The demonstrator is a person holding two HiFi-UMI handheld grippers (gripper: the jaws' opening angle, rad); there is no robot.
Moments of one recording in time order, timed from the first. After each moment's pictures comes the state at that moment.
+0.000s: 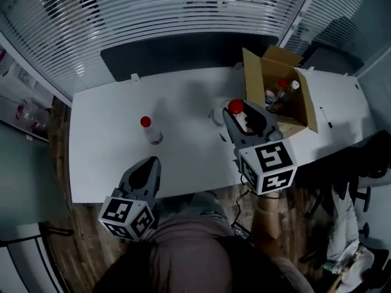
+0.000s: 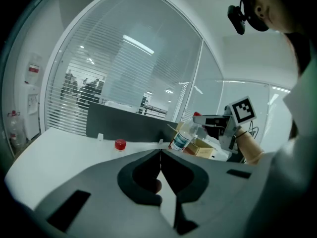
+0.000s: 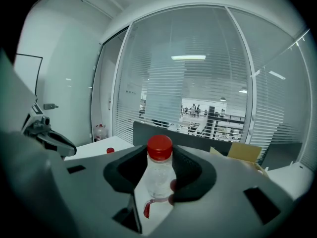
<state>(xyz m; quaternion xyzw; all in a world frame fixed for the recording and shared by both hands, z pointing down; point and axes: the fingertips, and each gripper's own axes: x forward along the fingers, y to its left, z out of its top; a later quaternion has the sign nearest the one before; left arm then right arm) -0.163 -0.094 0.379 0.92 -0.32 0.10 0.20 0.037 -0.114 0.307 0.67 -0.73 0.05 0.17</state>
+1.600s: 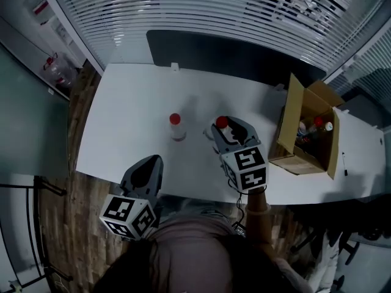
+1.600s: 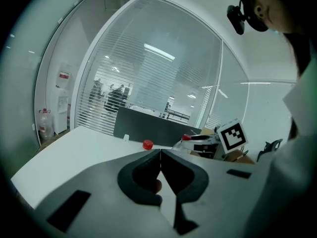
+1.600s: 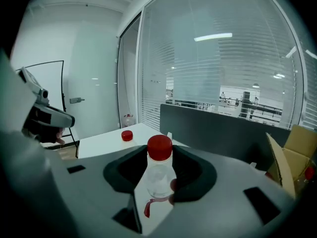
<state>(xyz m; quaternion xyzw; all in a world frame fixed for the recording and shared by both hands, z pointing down) -0.212 -0.118 0.386 0.86 -0.45 0.08 0.22 -0.048 -0.191 0.416 0.52 -0.82 0.10 0.22</state>
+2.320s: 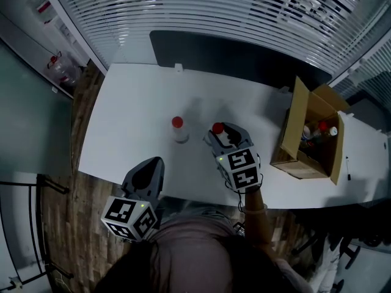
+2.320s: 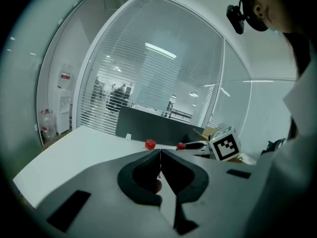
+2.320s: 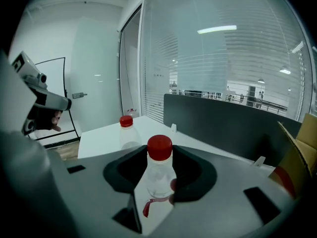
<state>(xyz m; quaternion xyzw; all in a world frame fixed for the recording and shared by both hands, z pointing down) -0.213 -0.125 0.391 0.85 -0.46 0.09 0.22 -0.058 -0.202 0.465 0.50 -0.82 0.12 0.25</state>
